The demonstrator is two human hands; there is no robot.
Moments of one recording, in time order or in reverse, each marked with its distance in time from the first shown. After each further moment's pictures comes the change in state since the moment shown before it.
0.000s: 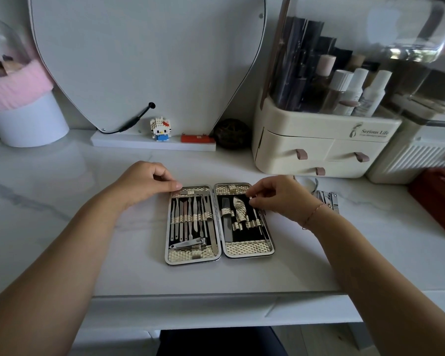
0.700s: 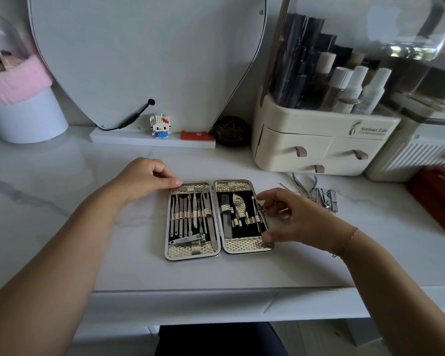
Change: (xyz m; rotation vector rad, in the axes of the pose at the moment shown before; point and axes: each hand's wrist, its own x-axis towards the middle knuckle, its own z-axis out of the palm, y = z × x) left_hand 0.000 0.000 0.000 0.014 -0.003 0.007; right_hand -0.048 0.011 -0.007 0.087 -0.125 -0.080
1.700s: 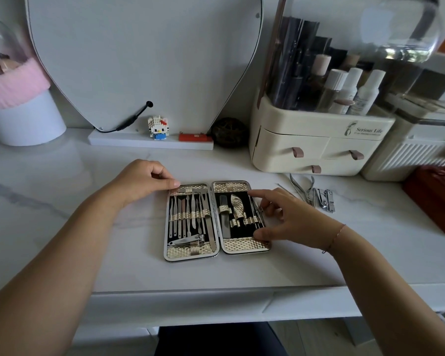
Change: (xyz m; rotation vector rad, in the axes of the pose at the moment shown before) left_hand -0.001 0.000 0.000 -0.003 0.000 0.005; right_hand 0.007 -0.001 0.004 -0.168 -0.014 -0.008
